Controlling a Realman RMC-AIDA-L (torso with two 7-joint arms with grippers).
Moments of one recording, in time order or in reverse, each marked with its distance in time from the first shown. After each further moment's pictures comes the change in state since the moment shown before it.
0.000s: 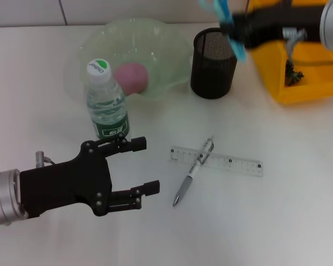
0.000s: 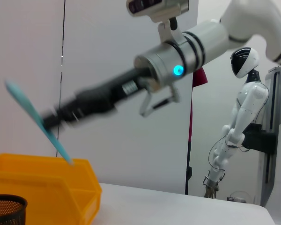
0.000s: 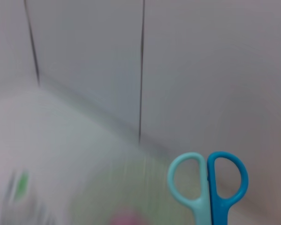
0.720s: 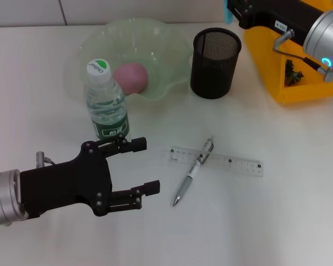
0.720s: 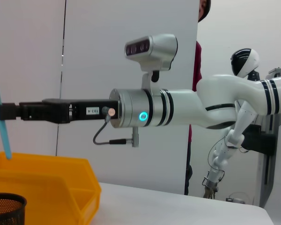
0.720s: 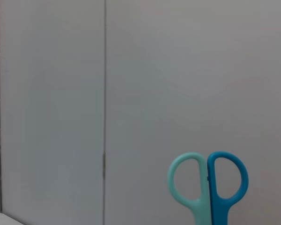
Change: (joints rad) left arm -0.001 0.000 0.000 -0.001 0.001 0.000 -0.009; right arm 0.064 0.005 -0.009 0.681 1.131 0.296 -1.215
